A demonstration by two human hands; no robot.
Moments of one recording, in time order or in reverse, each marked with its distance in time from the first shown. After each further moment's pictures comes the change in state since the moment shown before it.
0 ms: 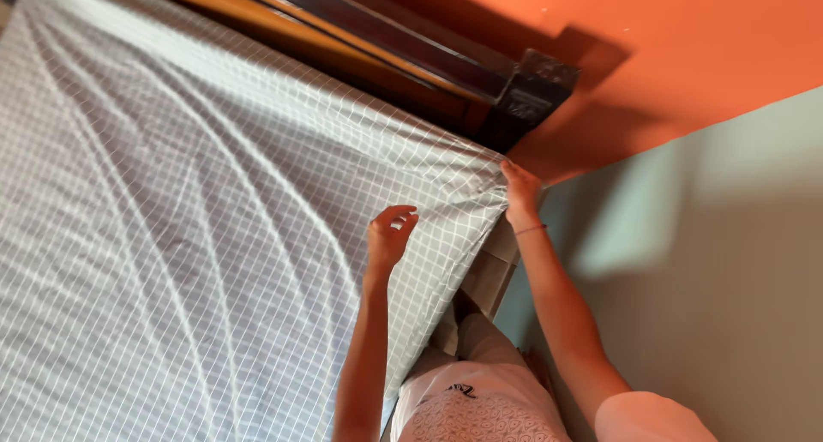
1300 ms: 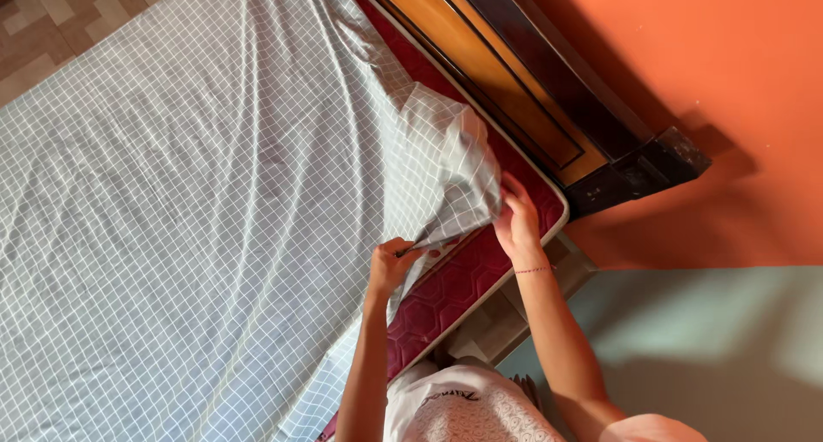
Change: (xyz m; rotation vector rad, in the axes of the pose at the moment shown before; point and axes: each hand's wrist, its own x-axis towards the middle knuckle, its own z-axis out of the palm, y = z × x) left_hand -0.132 -0.010 -0.136 -0.039 0.310 -0.129; right_hand -0.181 -0.096 0.167 0.426 -0.717 0.396
